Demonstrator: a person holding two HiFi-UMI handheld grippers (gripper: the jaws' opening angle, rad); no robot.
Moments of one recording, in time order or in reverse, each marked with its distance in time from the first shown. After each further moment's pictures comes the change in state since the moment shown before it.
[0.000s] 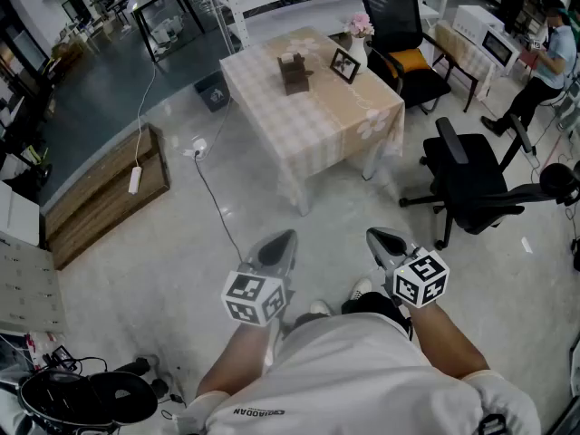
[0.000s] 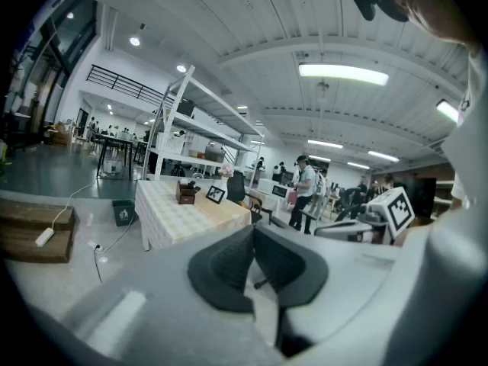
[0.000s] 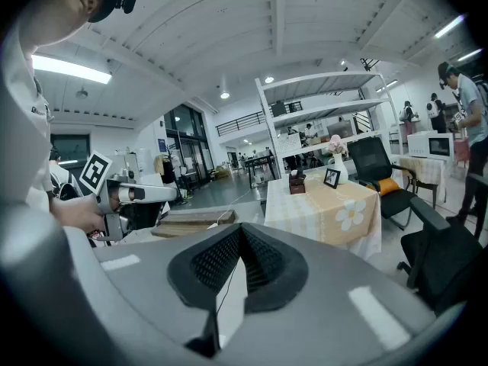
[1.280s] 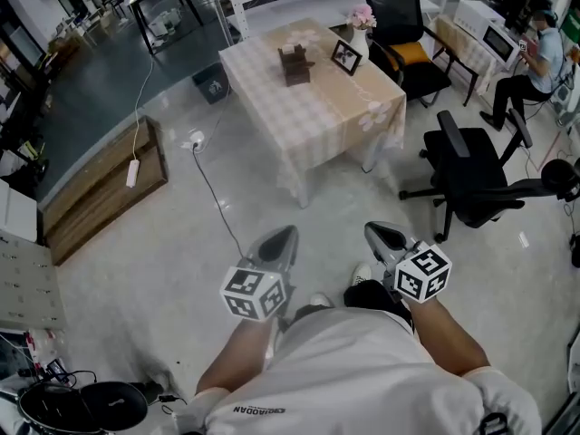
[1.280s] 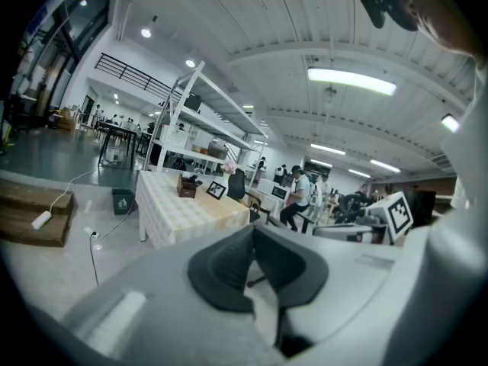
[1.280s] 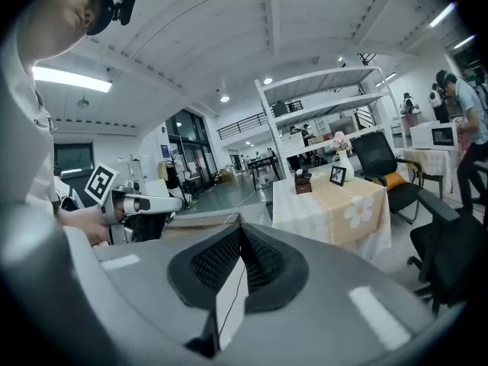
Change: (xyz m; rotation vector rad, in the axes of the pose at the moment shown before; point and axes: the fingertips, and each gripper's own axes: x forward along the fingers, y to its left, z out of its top) left arm -0.003 0.013 -0.016 -0.072 -0.003 -0.015; right arm 0.012 0.013 -0.004 0.037 -0.023 0.037
